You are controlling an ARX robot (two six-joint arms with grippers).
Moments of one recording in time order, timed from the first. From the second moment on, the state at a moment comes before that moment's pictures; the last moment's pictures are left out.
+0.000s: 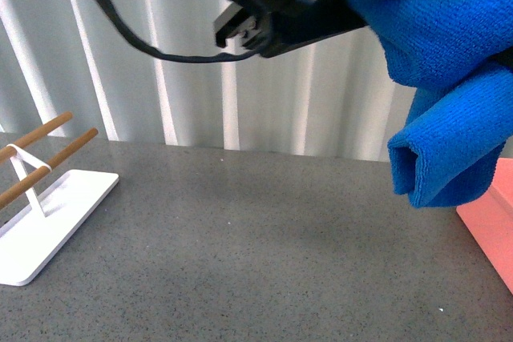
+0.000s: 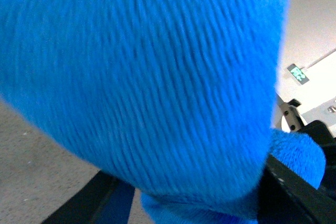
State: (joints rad) left arm -0.46 1.66 1.17 0.28 0.46 -0.42; right arm -0.02 1.32 0.54 0.73 -0.71 -0.01
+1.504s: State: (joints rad) left arm 0.06 0.83 0.04 0.80 0.05 0.00; right arm -0.07 1.33 0.52 0.53 -0.53 -0.06
